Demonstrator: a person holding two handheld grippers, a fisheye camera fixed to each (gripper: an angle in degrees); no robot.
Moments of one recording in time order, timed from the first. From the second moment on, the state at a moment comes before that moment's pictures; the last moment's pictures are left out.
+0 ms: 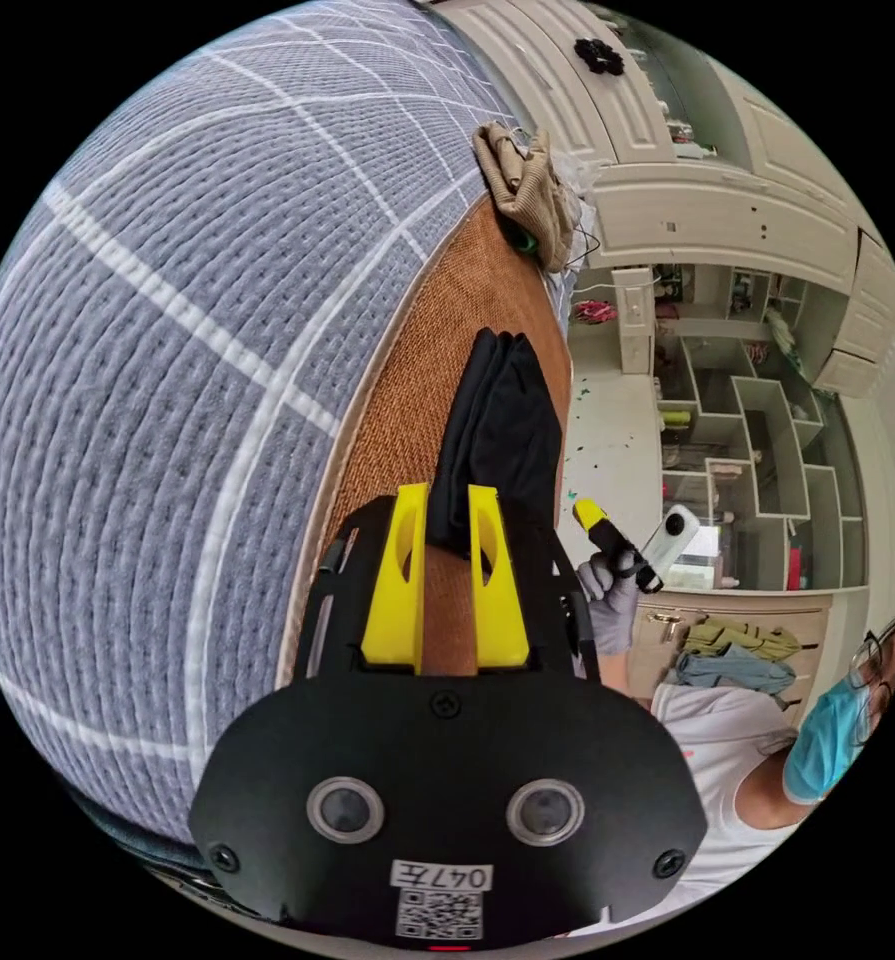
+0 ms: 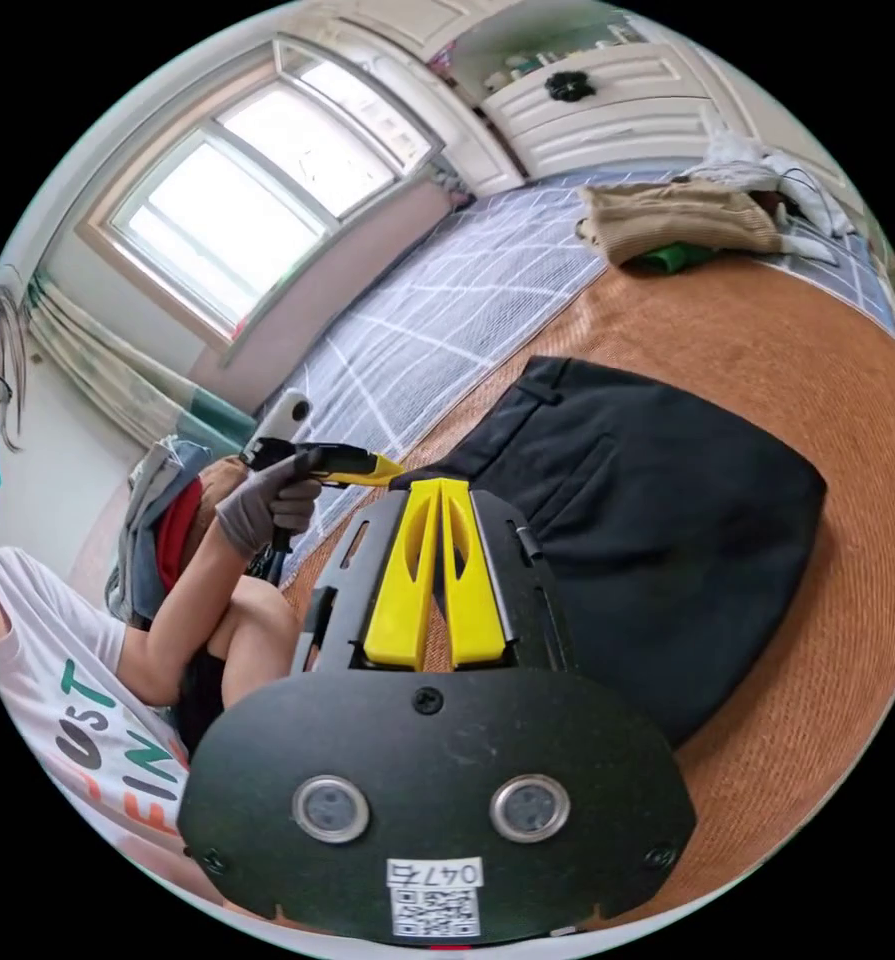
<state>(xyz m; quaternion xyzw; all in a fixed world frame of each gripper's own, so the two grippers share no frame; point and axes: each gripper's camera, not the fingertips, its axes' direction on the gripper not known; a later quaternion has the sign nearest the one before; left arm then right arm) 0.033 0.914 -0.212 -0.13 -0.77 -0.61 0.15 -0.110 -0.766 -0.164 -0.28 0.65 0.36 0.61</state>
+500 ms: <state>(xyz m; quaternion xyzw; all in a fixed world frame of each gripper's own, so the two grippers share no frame) -0.002 0.888 -0.221 -0.18 -0.72 -0.65 0.14 0.052 -0.745 -0.115 -0.45 0.58 0.33 0.60</state>
